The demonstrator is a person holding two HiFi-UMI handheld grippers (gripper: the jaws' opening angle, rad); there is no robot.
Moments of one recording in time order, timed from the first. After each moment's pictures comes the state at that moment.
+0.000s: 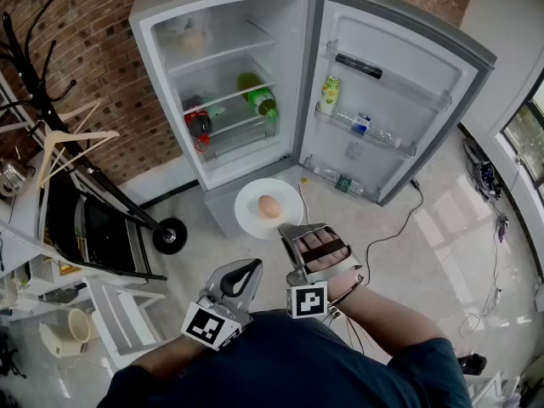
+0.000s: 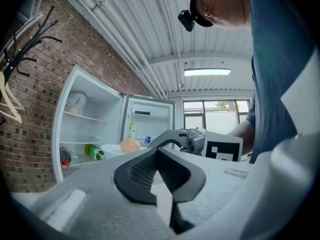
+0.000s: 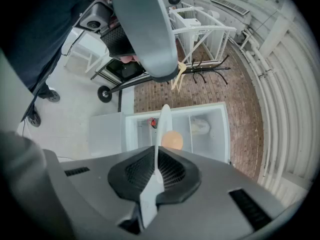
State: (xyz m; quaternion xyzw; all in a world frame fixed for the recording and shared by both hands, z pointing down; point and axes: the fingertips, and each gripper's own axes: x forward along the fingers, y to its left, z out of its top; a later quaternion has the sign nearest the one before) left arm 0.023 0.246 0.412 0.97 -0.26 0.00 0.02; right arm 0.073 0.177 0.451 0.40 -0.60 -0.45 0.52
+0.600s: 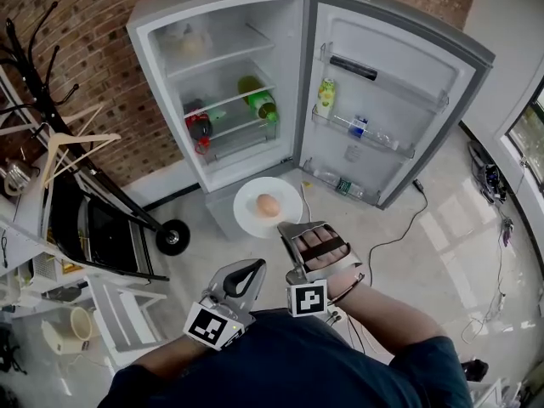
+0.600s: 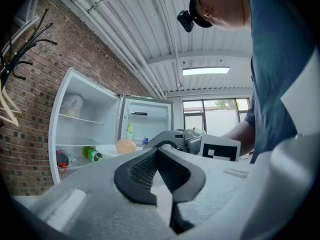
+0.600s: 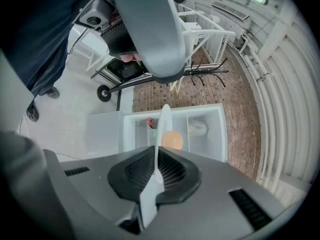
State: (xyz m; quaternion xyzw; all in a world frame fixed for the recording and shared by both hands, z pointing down) left arm 0.049 0.253 0.405 0.96 -0.26 0.00 0.01; right arm 0.091 0.177 0.445 0.40 -0.59 -0.47 0.51
